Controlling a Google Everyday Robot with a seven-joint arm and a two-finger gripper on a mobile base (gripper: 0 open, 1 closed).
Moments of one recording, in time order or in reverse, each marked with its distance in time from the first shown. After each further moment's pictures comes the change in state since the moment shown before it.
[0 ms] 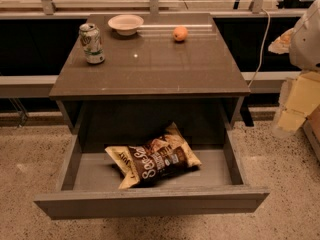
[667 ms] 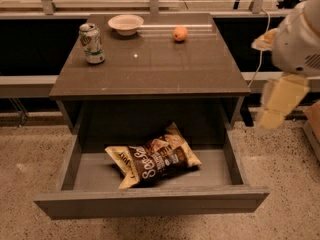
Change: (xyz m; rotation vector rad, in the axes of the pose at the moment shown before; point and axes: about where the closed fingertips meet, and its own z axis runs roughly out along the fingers) arm -0.024 -0.005 0.012 0.036 -0.057 -0.061
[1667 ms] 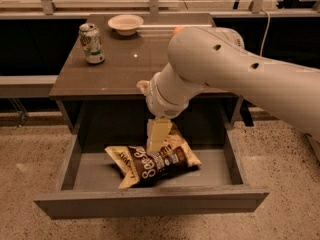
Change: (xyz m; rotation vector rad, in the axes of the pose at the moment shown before) arm -0.185 0.029 0.204 -0.052 -0.281 -0.363
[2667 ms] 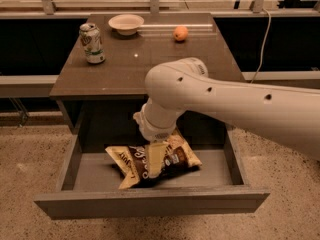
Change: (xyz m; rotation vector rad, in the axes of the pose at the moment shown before) arm 0.029 0.044 0.080 -0.184 0.102 -0.037
